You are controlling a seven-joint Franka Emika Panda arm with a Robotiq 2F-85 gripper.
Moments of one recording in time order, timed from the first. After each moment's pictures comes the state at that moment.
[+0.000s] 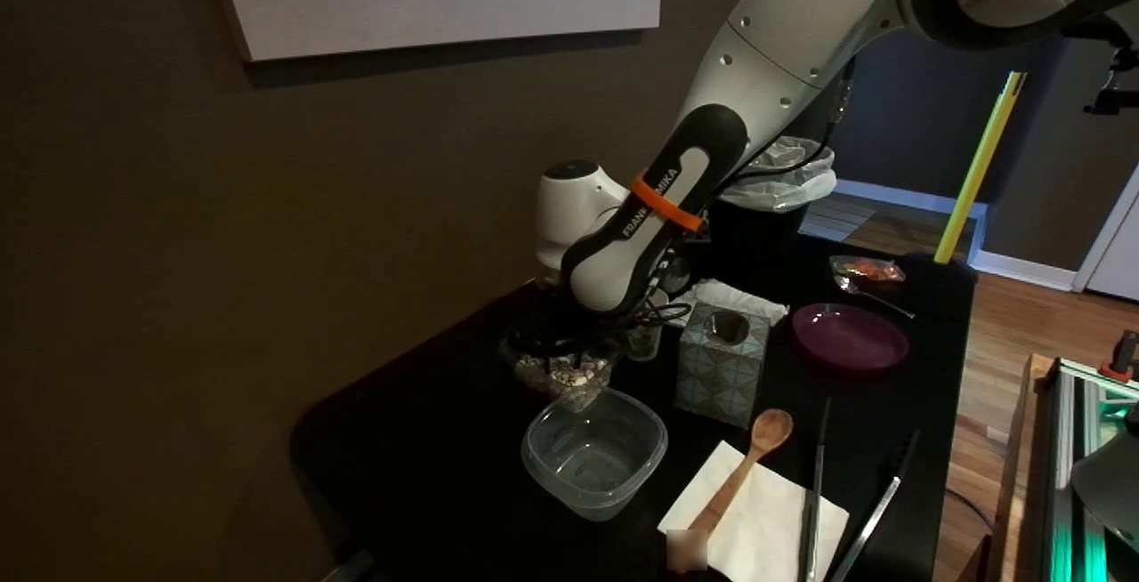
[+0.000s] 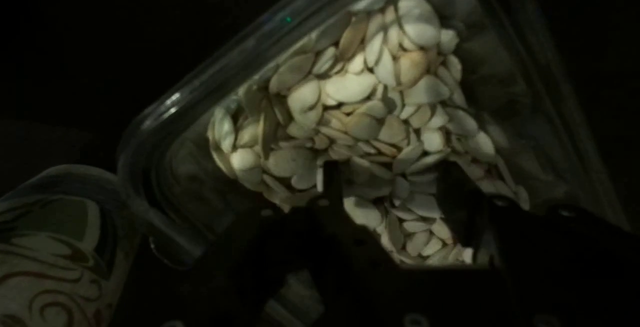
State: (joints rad) arm 0.36 0.84 -0.06 -1.72 -0.05 2.69 0.88
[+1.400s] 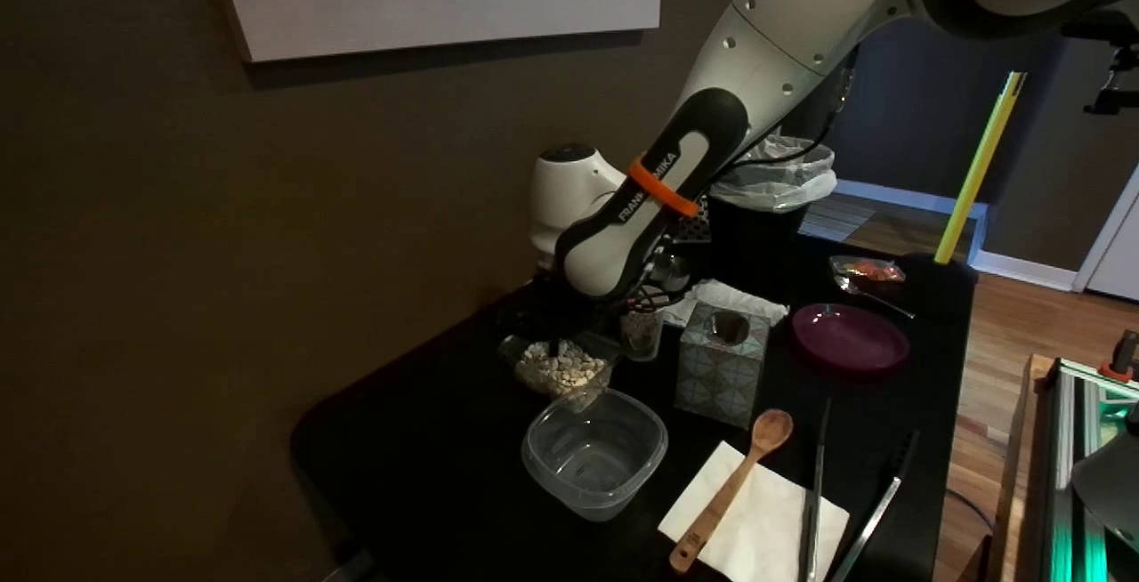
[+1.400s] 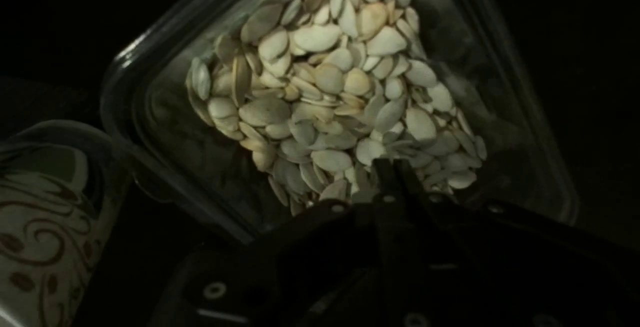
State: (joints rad) arm 0.37 0.81 -0.08 -1.71 -0.05 2.69 0.88
